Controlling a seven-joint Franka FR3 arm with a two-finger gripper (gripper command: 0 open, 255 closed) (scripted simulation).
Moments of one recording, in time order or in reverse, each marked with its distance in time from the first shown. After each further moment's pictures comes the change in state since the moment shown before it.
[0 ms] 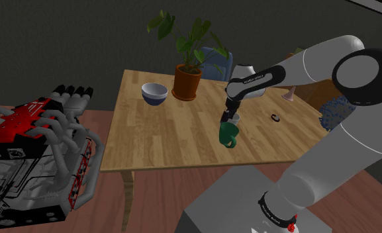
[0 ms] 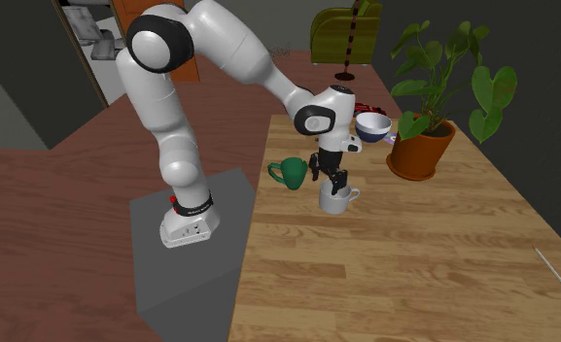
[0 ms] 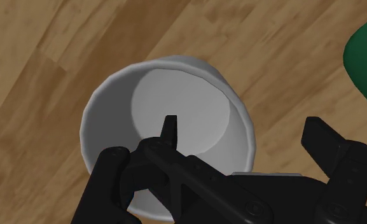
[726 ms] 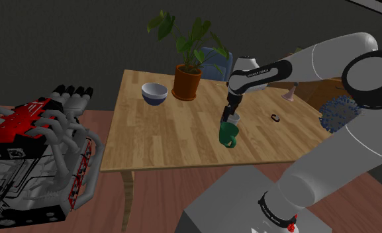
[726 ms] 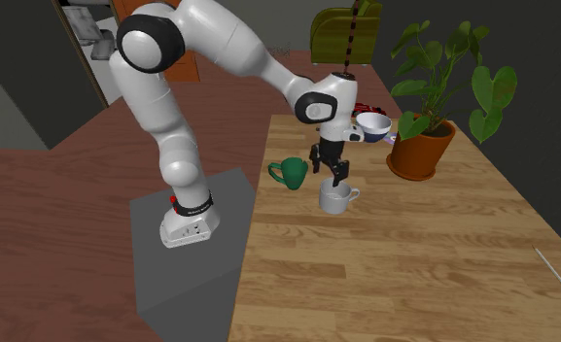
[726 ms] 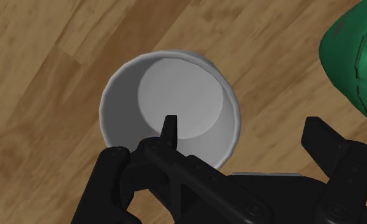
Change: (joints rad) arm 0.005 -0.055 0.010 0.039 -0.003 -0.094 0.007
